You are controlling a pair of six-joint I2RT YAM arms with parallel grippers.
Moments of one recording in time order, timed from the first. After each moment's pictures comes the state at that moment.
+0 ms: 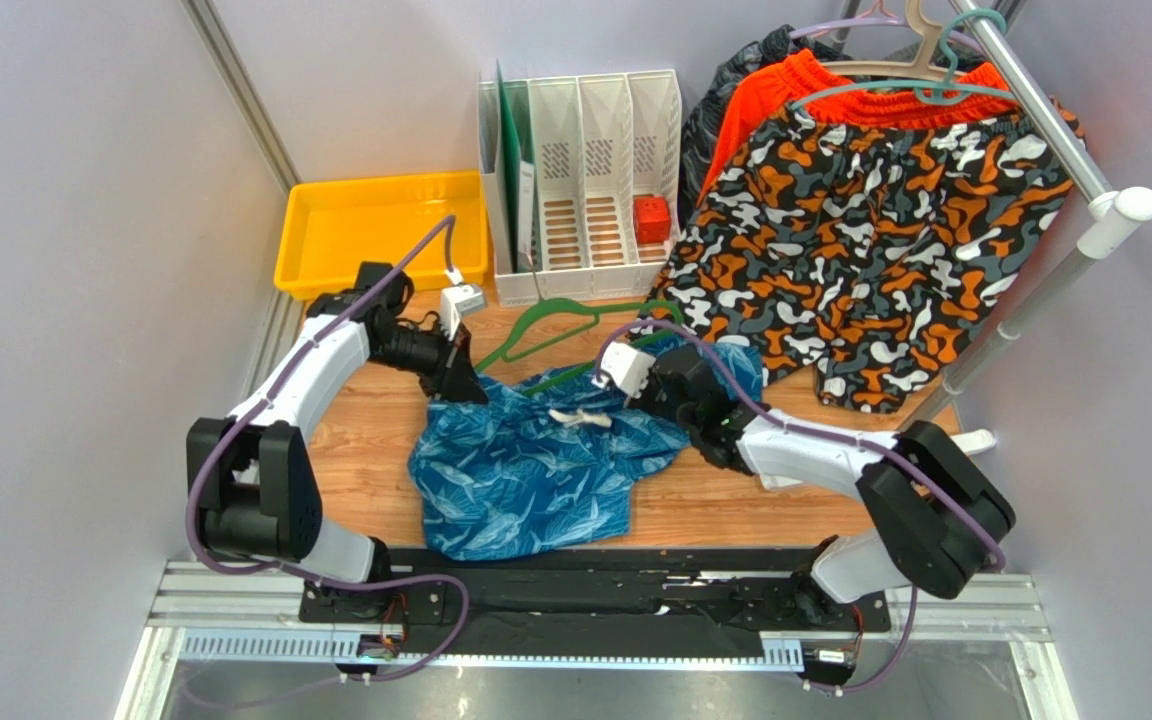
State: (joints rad) left arm -0.11 1.48 1.09 -0.91 0.92 0.58; right arm 0.74 1.45 0.62 0.24 0.21 -0.62
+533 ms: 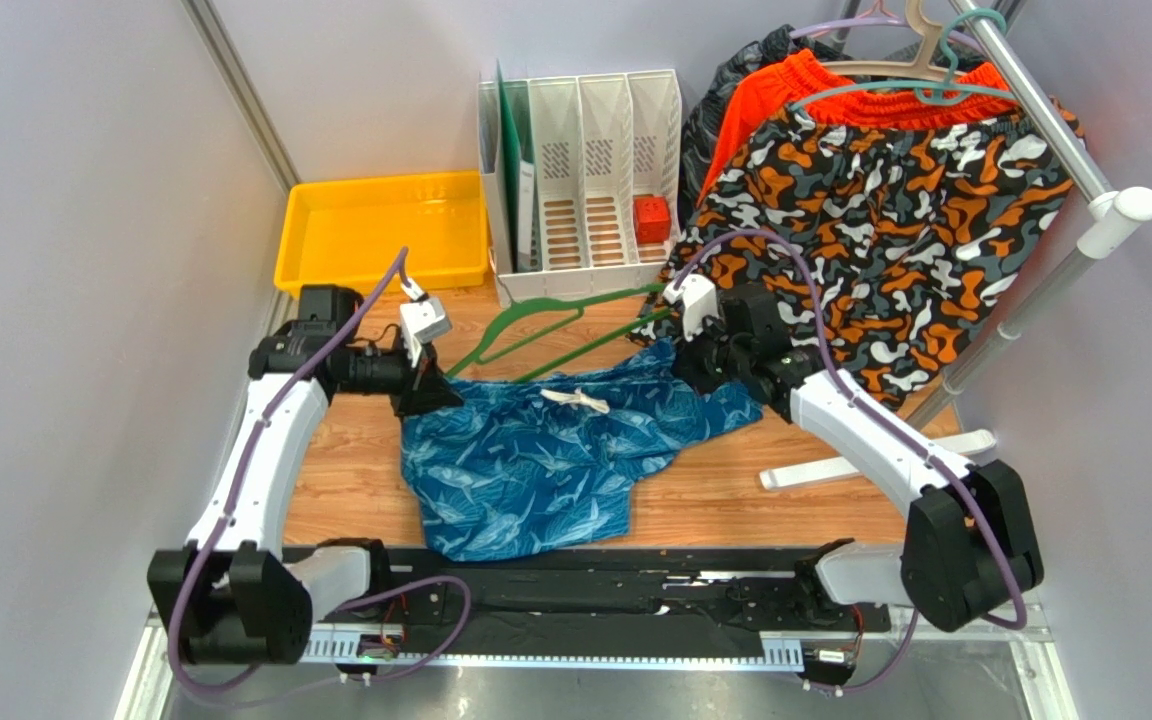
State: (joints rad) left arm 0.01 1.15 1.01 -0.98 0.96 0.76; right arm 0.44 1.30 0.87 -0.28 -0.23 -0.19
